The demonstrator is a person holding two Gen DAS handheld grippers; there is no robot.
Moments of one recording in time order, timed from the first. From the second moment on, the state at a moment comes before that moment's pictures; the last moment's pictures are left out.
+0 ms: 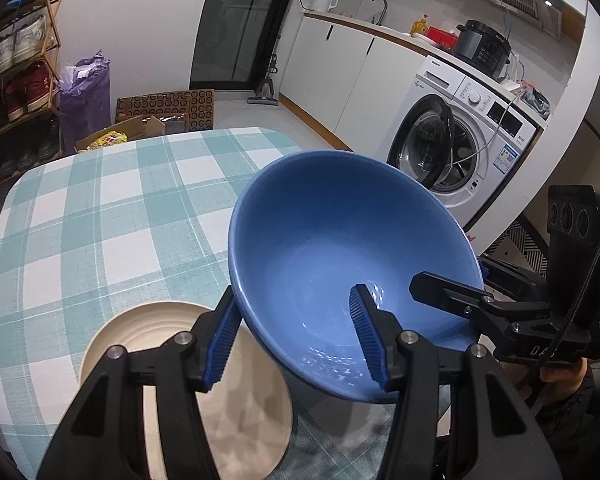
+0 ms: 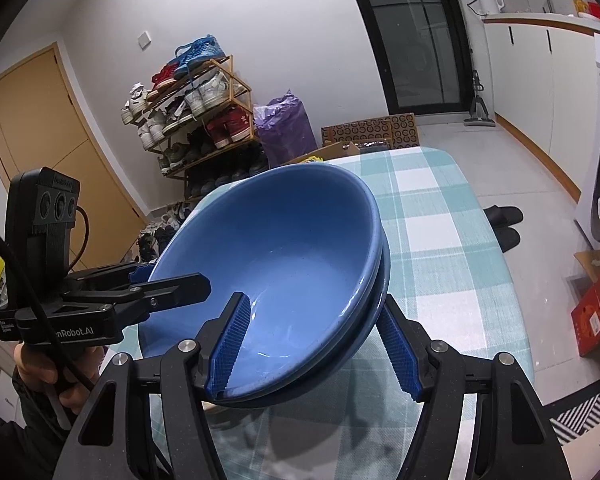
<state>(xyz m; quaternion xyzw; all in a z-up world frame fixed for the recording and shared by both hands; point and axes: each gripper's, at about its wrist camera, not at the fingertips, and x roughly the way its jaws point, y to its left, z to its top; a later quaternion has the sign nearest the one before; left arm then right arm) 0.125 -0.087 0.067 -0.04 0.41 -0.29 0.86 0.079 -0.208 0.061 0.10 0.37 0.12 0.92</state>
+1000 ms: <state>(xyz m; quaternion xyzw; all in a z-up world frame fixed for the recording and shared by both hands) 0.113 -0.008 0.081 -0.06 0.40 -0.22 0.89 0.110 -0.129 0.076 0.07 0.37 0.20 0.90</state>
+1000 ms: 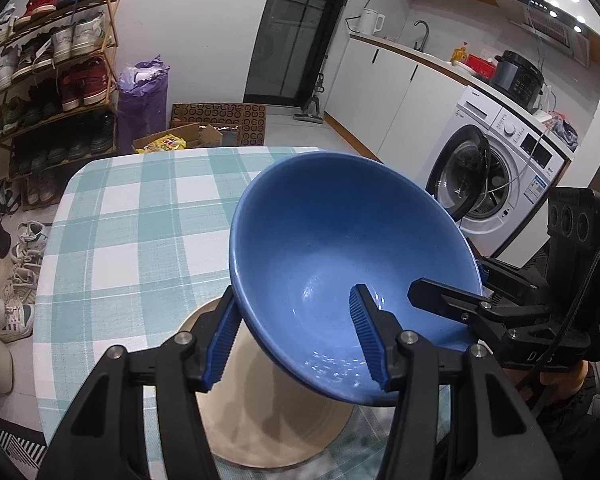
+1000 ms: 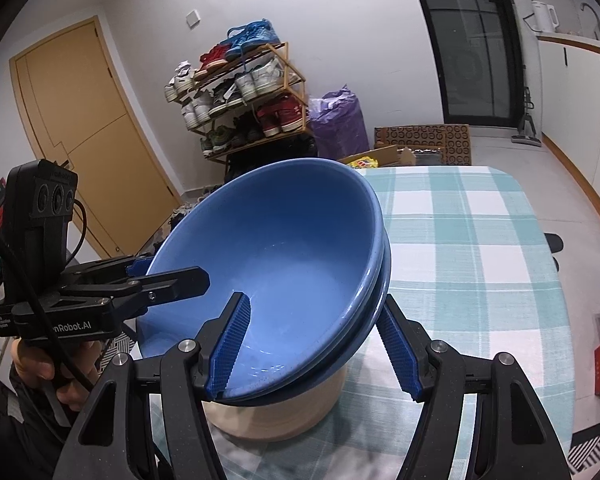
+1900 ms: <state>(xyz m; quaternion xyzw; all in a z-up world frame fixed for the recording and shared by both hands) 0.111 0.030 0.034 -0.08 0.43 -0.17 0.88 0.132 -0.085 0.030 0.07 0.42 0.24 0.88</state>
